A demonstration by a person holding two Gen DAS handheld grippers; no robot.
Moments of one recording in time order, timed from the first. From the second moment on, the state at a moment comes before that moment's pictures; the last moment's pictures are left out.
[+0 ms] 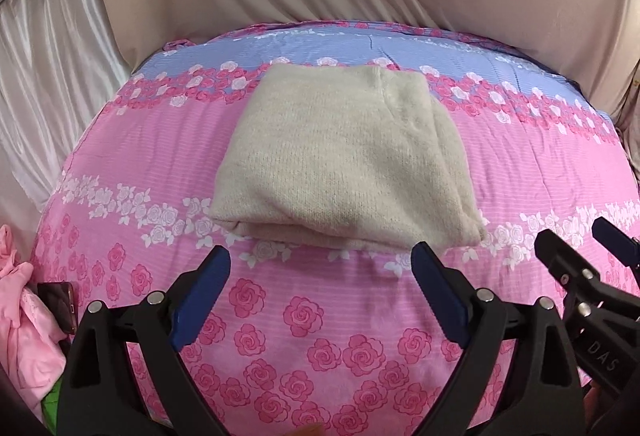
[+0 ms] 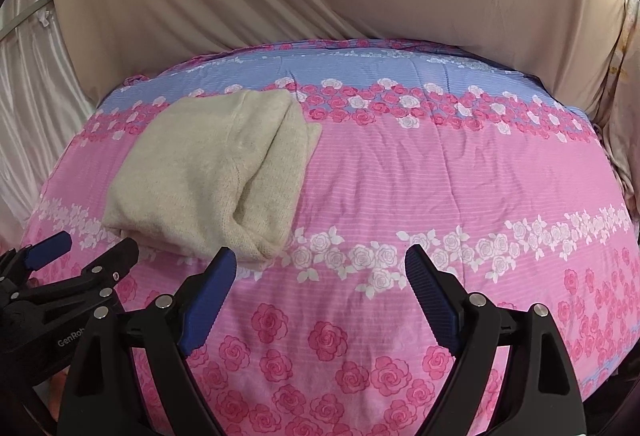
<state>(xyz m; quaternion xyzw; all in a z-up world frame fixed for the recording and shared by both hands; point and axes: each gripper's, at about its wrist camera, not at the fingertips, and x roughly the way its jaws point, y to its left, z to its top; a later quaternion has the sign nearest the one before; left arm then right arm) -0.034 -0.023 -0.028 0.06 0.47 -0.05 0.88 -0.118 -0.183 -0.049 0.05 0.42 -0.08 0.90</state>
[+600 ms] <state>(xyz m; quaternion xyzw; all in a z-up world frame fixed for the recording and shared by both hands) -0.036 -0.023 -0.027 0.08 0.47 -0.05 0.88 -0.124 -0.178 -0.049 0.06 0.42 -0.09 0.90</state>
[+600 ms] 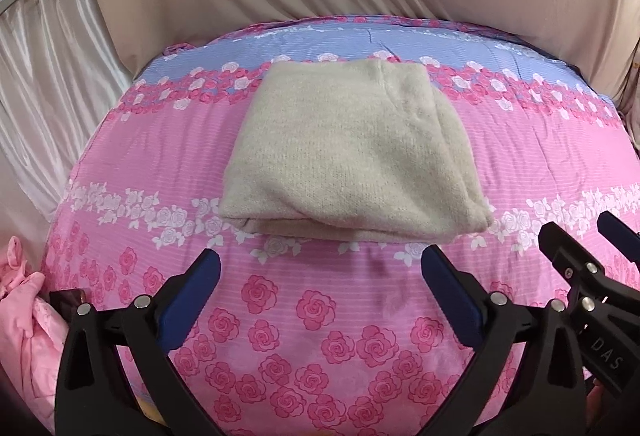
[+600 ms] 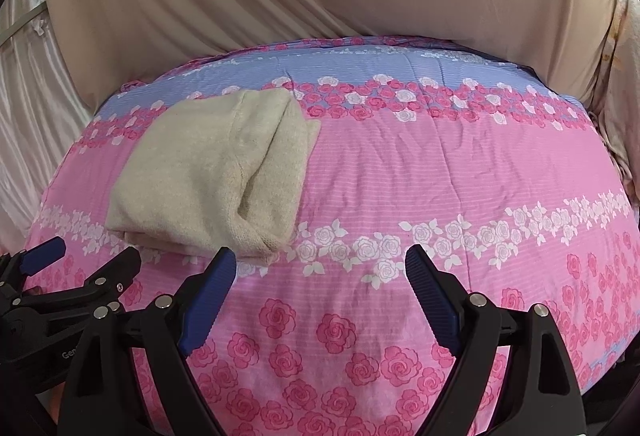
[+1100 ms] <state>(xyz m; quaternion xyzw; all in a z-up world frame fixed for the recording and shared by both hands) -0.036 -0.024 -0.029 0.08 0.48 -0.04 0.87 -0.124 -0.178 -0.049 0.06 0.42 -0.09 0.90</state>
